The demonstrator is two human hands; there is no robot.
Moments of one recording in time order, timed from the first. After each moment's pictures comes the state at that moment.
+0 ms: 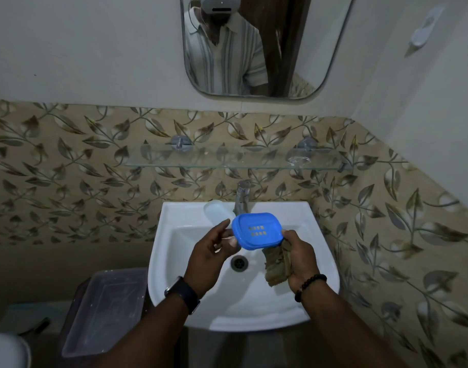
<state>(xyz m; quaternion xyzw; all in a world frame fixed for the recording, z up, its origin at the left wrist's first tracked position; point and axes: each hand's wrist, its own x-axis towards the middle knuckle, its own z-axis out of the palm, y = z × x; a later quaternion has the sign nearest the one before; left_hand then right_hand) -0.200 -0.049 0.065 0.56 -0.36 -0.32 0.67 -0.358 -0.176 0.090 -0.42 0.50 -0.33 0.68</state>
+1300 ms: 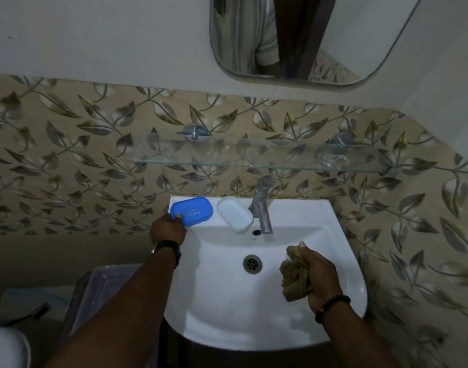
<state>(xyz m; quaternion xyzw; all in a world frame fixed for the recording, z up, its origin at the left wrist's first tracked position) -0.008 -0.098 -0.020 0.83 -0.05 -0.20 0.52 -0.333 -0.192 0.045 -0.36 0.52 -0.30 0.72</state>
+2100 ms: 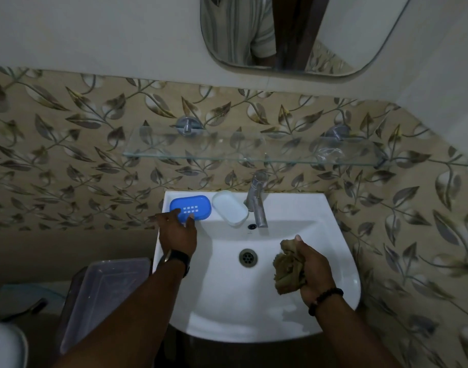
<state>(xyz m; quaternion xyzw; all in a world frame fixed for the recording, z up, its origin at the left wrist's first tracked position) -0.064 -0.094 -0.015 0.87 -0.18 -0.06 0.45 -0.335 -0.188 0.049 -0.33 0.48 -0.28 0.76</state>
